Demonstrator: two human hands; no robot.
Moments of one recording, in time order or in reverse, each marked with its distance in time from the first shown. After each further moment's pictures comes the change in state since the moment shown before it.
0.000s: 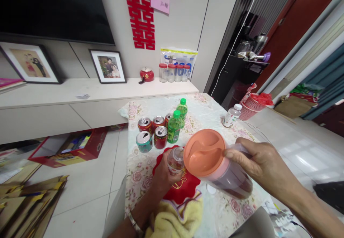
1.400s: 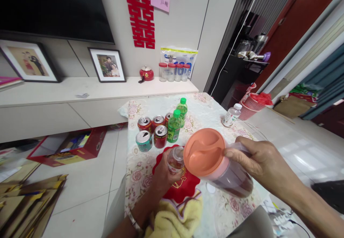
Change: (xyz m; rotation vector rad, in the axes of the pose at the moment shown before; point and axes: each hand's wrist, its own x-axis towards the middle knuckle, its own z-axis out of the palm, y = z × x) left_hand -0.001 0.015 -0.006 0.043 -0.033 -0.071; right_hand 0.002 0.000 0.000 0.028 0.002 -0.006
